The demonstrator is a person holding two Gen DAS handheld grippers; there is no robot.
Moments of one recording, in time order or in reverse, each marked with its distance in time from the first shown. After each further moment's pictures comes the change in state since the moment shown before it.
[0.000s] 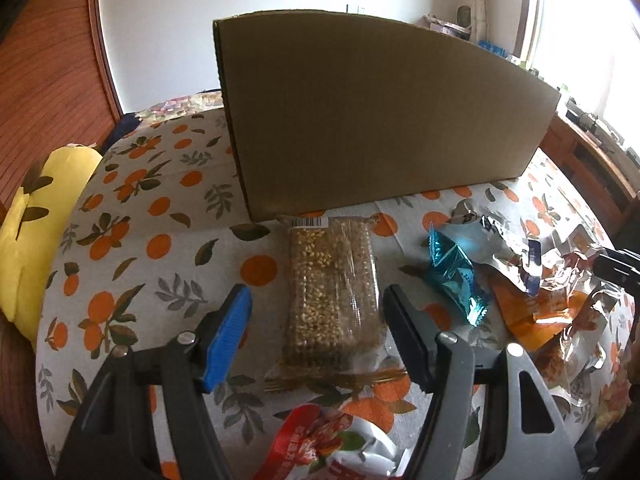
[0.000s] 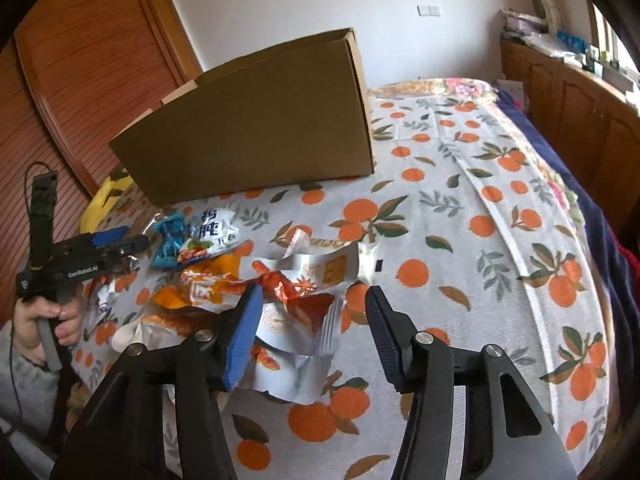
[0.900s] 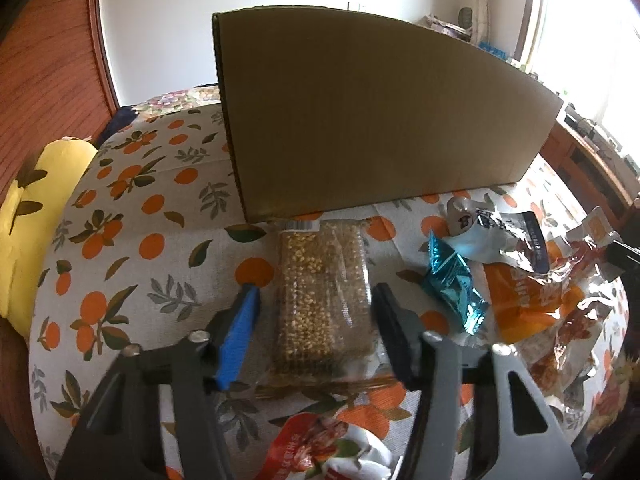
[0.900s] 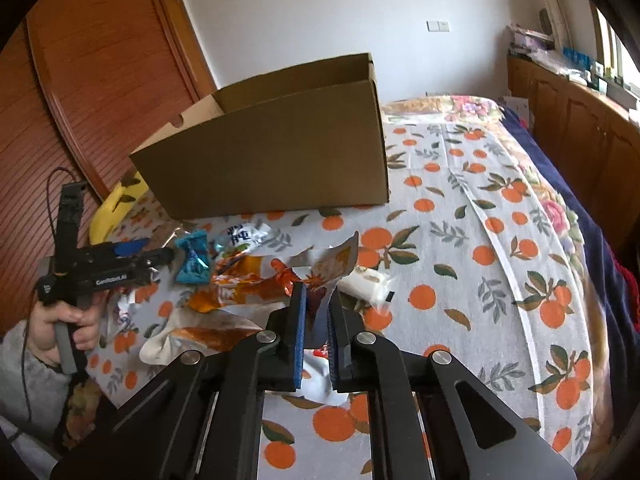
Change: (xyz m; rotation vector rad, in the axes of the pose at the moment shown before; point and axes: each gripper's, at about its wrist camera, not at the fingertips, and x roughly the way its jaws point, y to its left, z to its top) left arm 0.002 0.001 0.004 -0.020 0.010 -0.033; right arm -0.023 0.017 0.011 -0.042 -0.052 0.001
